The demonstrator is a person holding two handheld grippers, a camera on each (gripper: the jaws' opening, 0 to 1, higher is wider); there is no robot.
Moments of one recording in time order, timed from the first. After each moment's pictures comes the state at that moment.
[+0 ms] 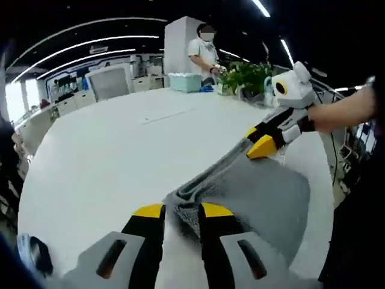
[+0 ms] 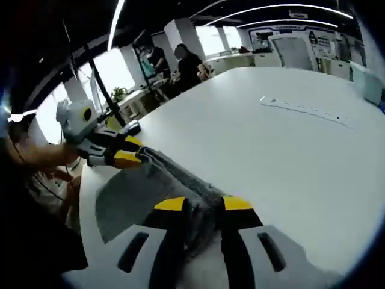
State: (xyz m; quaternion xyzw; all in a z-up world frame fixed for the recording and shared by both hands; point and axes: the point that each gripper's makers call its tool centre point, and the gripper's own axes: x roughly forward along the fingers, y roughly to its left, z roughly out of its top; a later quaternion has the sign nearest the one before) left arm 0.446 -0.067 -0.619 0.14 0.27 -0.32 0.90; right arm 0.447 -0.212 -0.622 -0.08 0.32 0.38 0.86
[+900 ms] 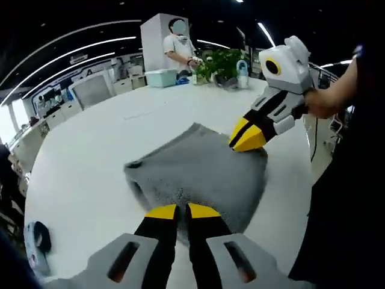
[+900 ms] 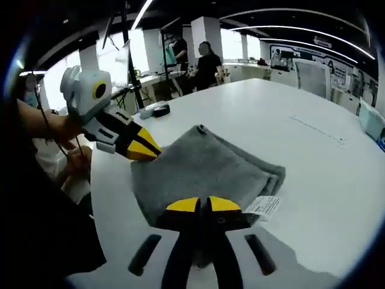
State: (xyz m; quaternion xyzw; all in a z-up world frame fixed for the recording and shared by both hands) left arm 0.355 -0.078 -0.623 0.15 0.29 -0.36 0.87; right arm 0.344 -0.182 -0.628 -0.09 0.34 0.41 0.84
